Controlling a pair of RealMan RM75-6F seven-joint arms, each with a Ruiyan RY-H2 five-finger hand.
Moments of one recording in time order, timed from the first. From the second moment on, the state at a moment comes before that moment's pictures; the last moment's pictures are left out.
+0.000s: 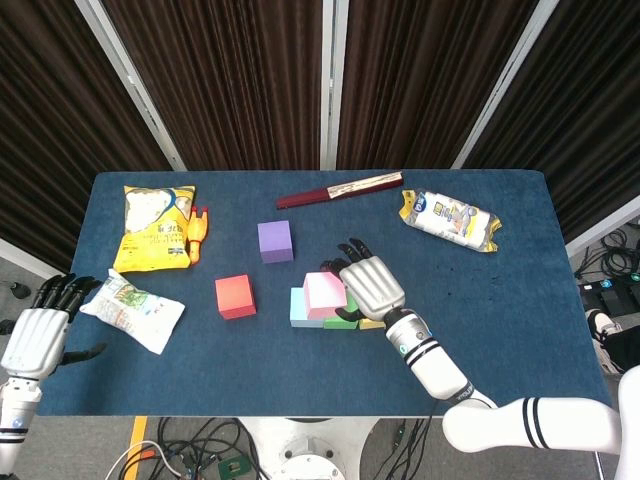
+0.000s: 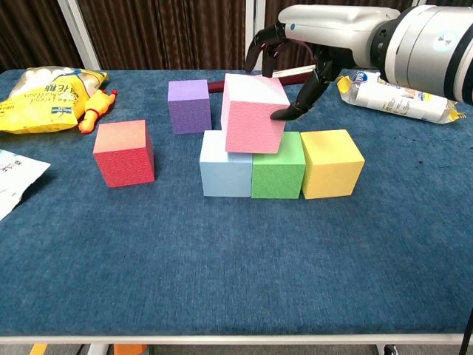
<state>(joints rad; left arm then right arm) -0.16 -1.11 -0.04 -1.60 1.54 1.44 -0.05 0.92 -1.41 0.21 -1.89 -0.85 1.04 -0.60</state>
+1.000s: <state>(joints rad) -0.17 -1.12 -0.03 -1.57 1.54 1.43 -0.08 0.93 -1.46 0.19 -1.89 -0.81 1.12 -0.66</state>
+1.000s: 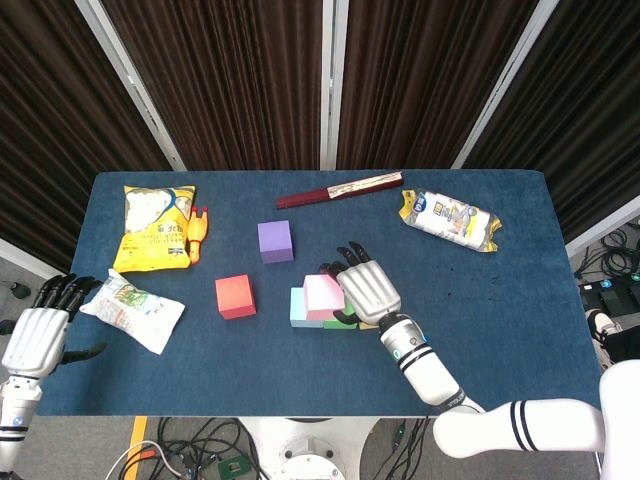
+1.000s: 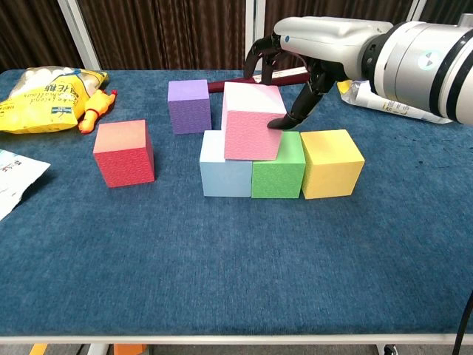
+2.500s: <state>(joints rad) -0.17 -1.13 -0.03 -1.54 1.54 1.44 -0.10 0.94 -1.47 0.18 -1.90 -0.80 1.14 -0.70</state>
